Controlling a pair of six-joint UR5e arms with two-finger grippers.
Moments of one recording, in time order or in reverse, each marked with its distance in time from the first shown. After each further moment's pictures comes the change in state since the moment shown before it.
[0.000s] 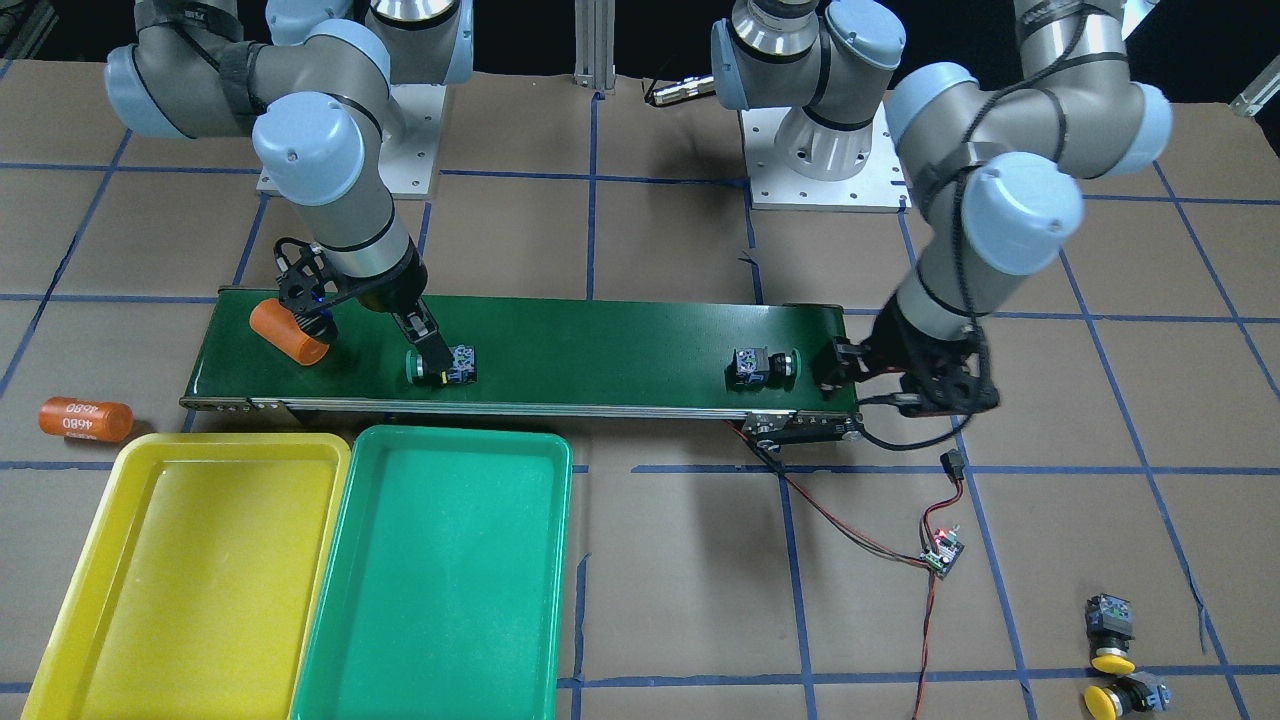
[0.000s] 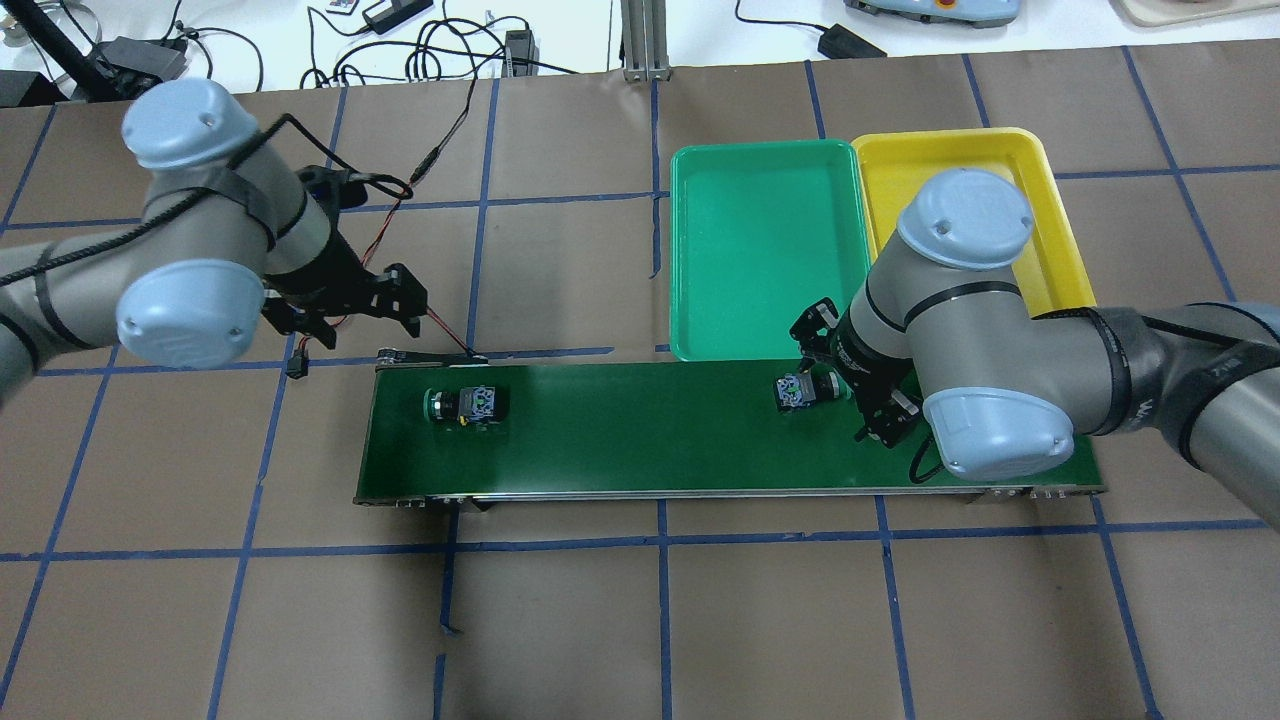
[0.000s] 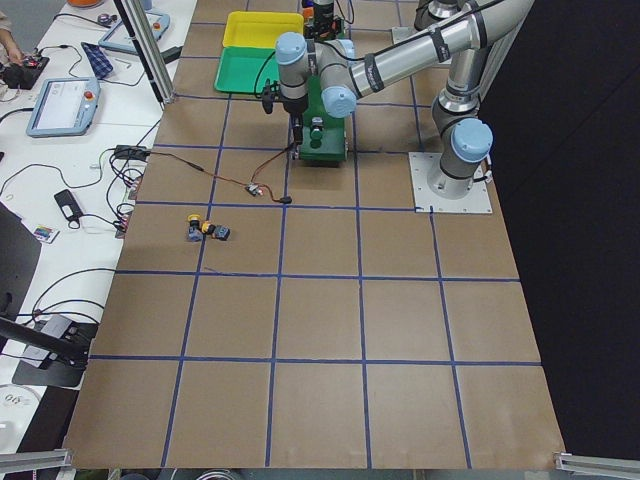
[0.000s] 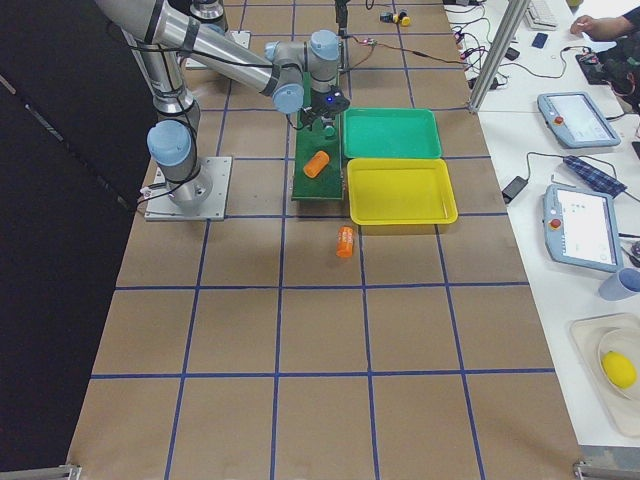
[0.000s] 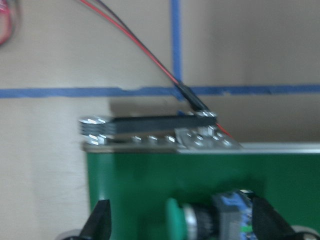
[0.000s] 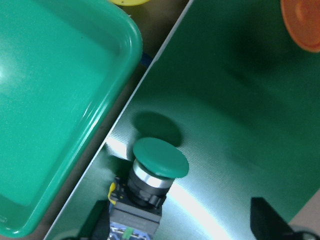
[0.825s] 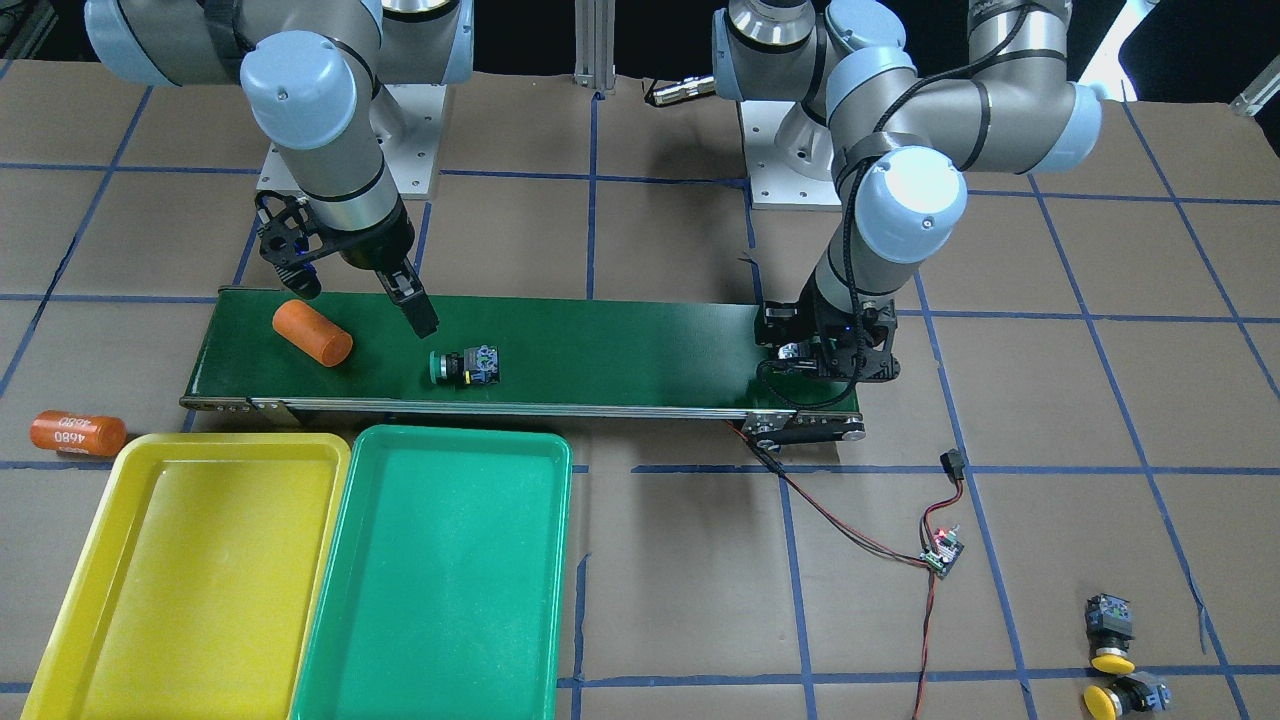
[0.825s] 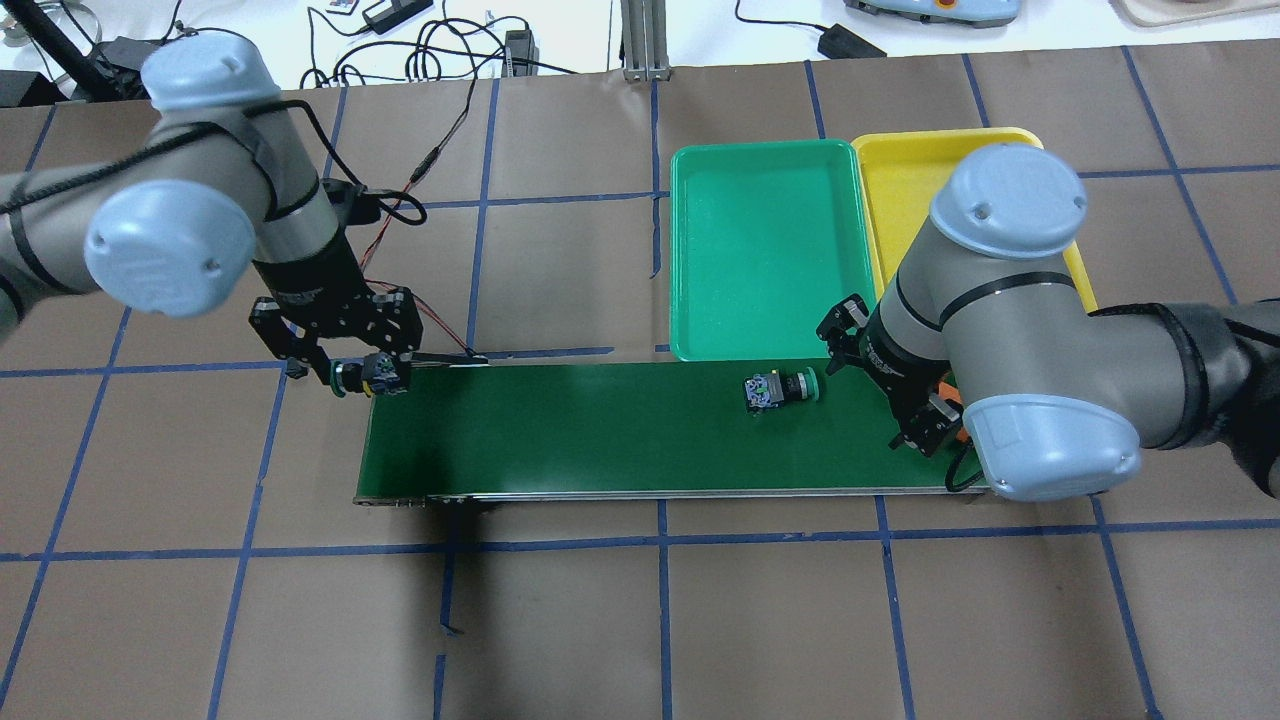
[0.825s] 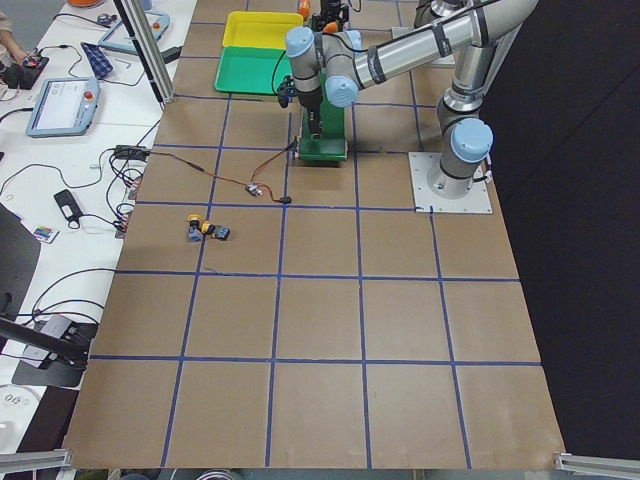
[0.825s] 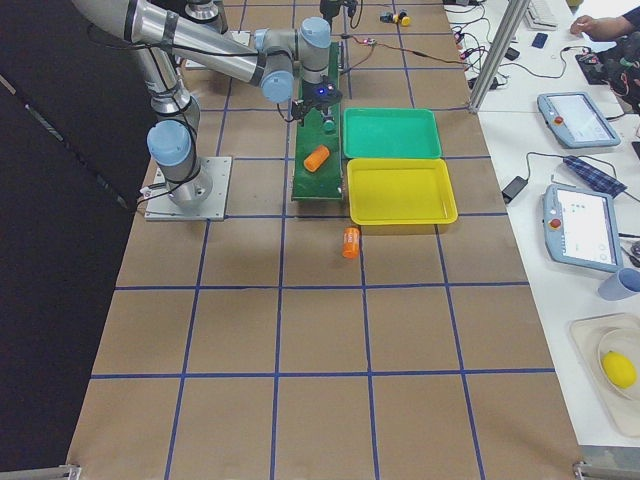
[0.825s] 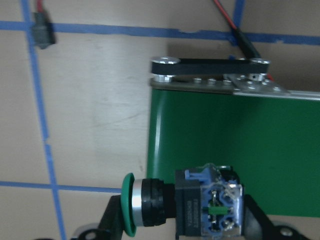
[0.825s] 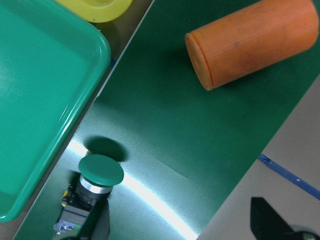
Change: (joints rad) left arm -0.190 0.058 -0.169 0.025 0.055 -0.040; right arm -0.001 -0.099 0.004 0.093 -0.034 0.002
